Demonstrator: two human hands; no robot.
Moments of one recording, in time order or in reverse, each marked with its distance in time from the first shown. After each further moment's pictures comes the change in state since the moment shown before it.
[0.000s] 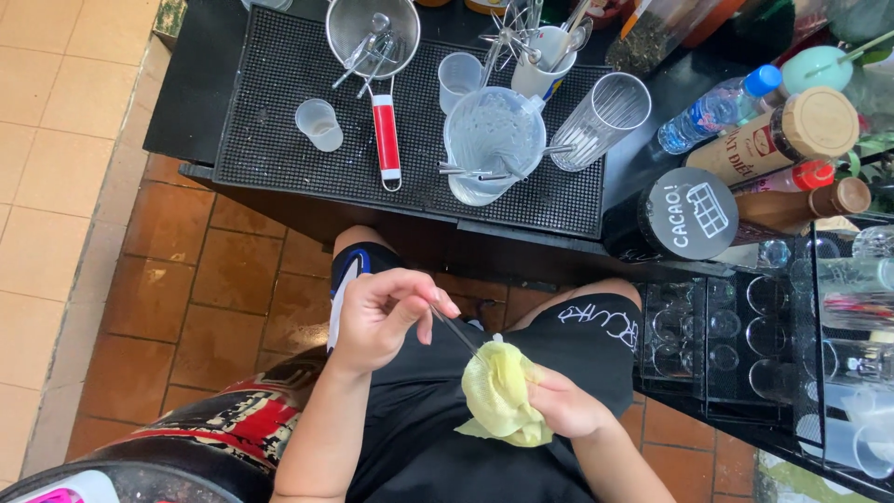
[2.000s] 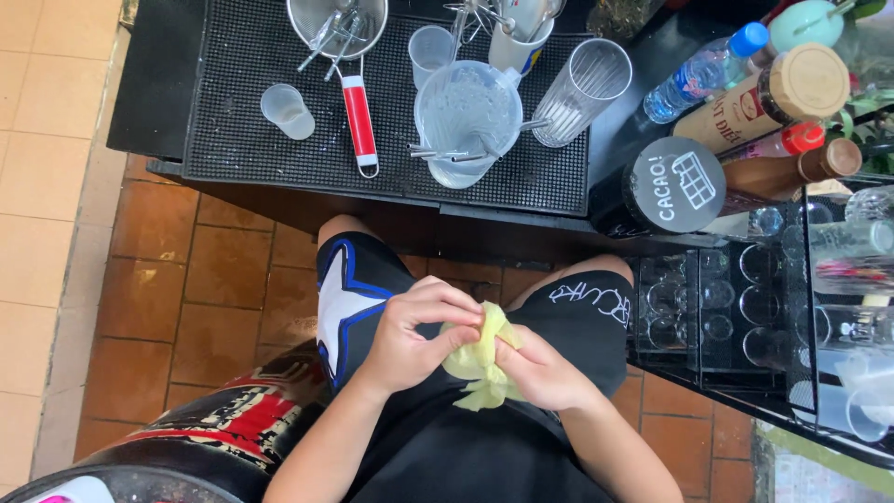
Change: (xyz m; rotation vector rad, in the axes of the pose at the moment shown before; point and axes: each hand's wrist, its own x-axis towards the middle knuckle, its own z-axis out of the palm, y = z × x) left_hand 0.001 0.001 0.052 0.570 -0.038 0.041; right_hand 0.018 -0.042 0.042 -0.264 0.027 -0.198
